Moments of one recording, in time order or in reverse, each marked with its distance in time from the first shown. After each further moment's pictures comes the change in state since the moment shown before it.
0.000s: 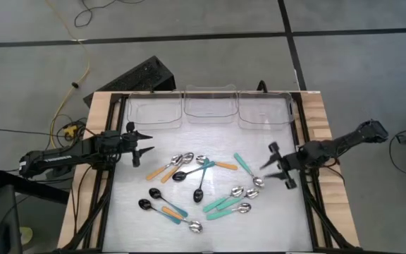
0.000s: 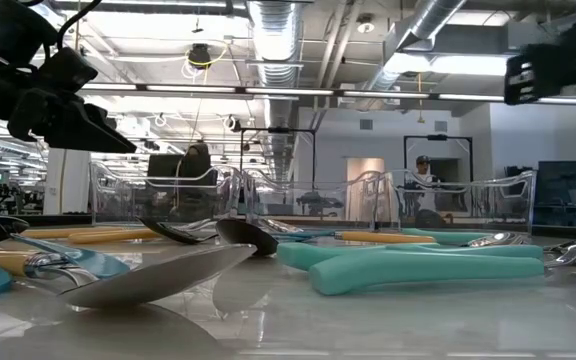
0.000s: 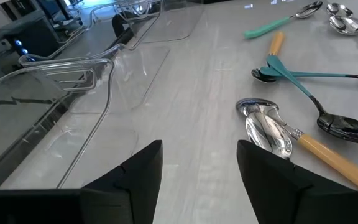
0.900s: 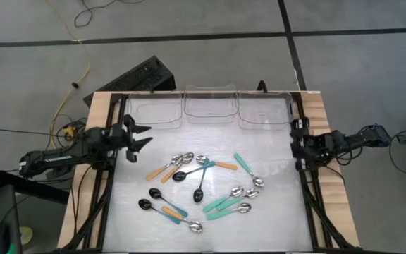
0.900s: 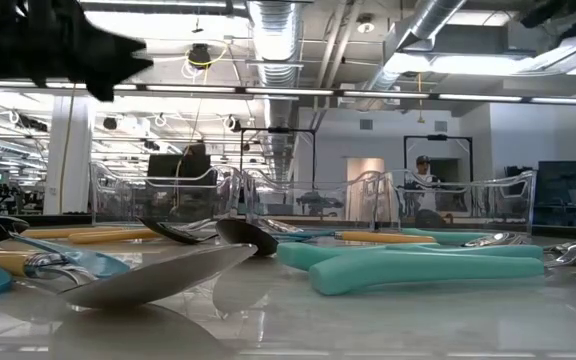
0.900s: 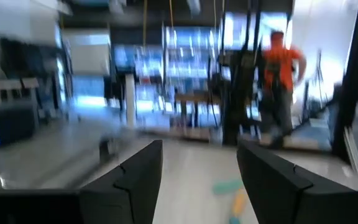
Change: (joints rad) left arm 0.000 -0.001 -0.005 0.573 0.095 -0.220; right arm -0.087 0.001 0.001 0.772 0.147 -0.191
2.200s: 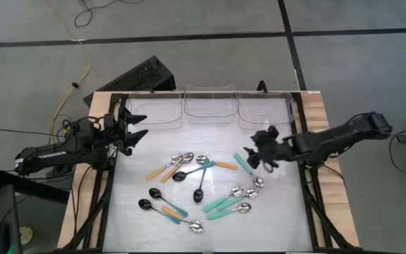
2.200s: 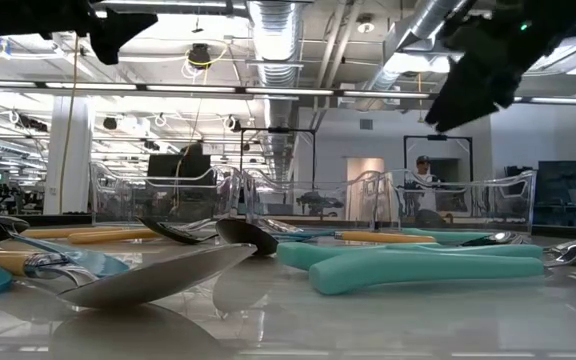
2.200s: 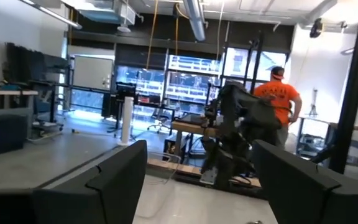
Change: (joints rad) left arm 0.002 0.121 0.201 -0.011 -0.025 -0.094; right arm -0.010 0.799 0.688 -1.628 0.496 0.933
